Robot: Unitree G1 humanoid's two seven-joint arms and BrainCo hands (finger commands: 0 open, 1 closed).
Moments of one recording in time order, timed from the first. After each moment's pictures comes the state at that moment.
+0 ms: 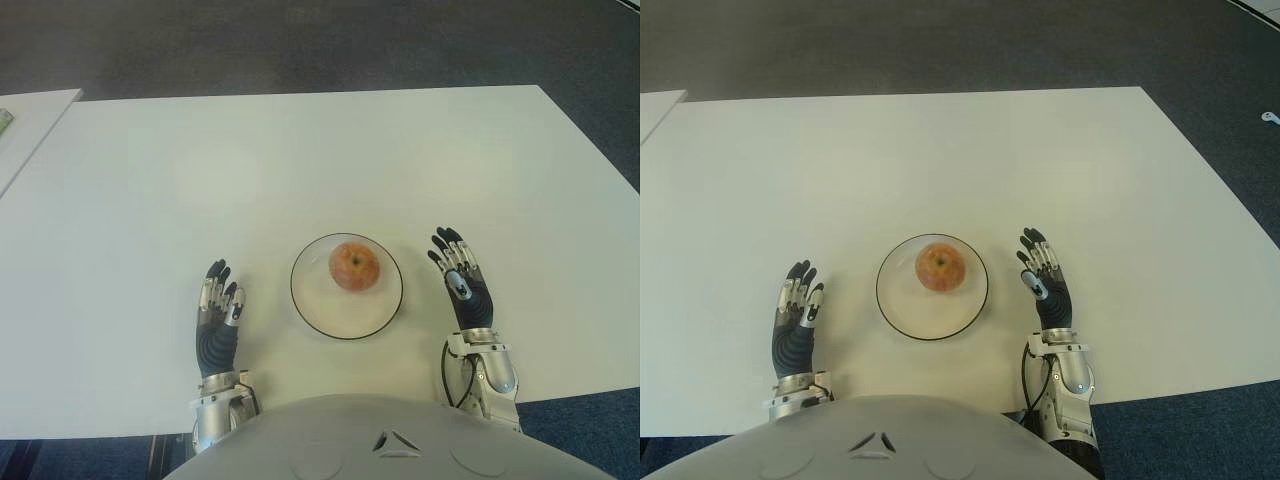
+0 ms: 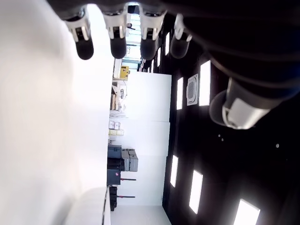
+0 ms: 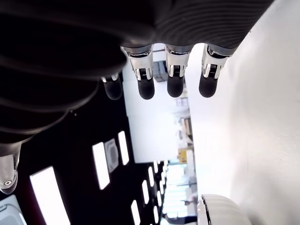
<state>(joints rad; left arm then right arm) 0.65 -0.08 -0.05 0.10 -0.07 -0.72 0.07 0.36 -0.04 -0.09 0.17 0.27 -0.52 0.31</state>
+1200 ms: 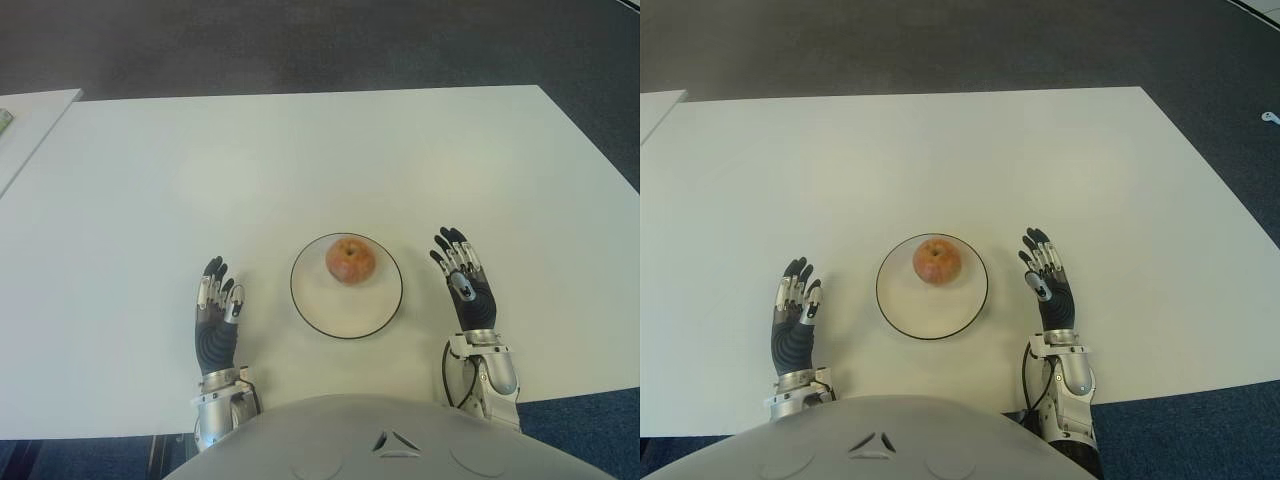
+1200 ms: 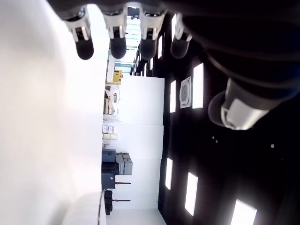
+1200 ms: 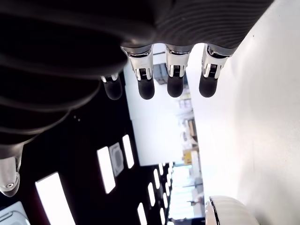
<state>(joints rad) 0.63 -0.09 -0.05 0.14 -0.03 -0.76 0.11 0.36 -0.04 -0.11 0.17 0.28 -0.52 0.34</state>
